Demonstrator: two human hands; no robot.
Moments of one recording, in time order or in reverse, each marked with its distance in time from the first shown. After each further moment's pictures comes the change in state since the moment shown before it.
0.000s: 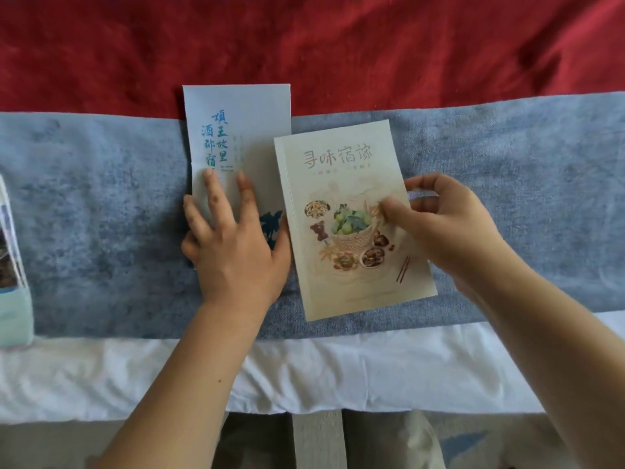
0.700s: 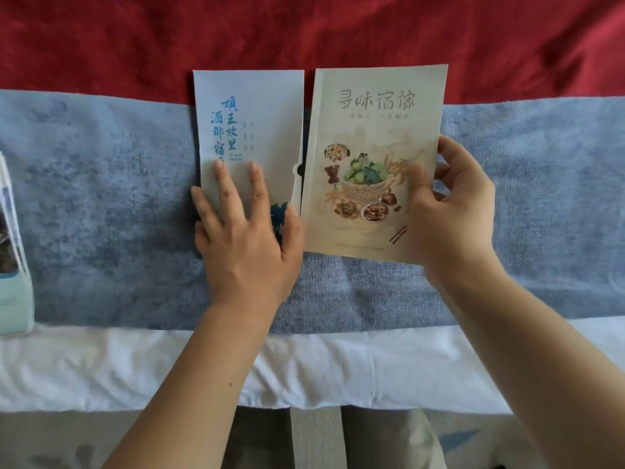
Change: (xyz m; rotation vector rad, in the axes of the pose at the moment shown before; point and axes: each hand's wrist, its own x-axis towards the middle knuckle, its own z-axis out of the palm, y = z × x) left_hand -0.005 -0.005 0.003 -0.120 0.049 0.017; right_hand 0.003 -0.010 0.034 0.004 0.361 -0.259
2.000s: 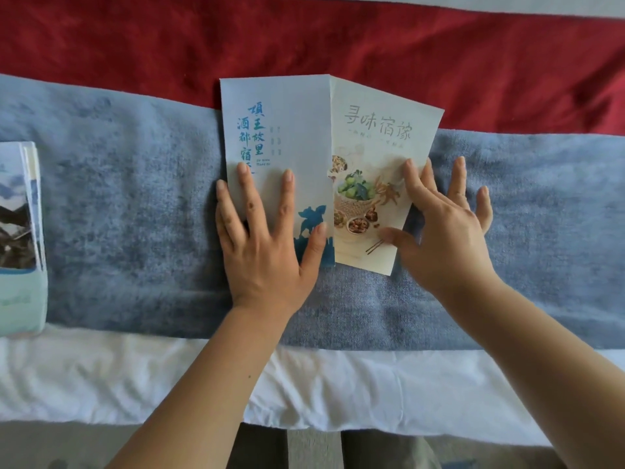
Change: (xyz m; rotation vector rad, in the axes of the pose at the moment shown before) left_hand 0.019 -0.038 0.038 0.022 0.306 0.180; right_hand -0.002 0.008 0.018 -0.765 -0.359 -0.385
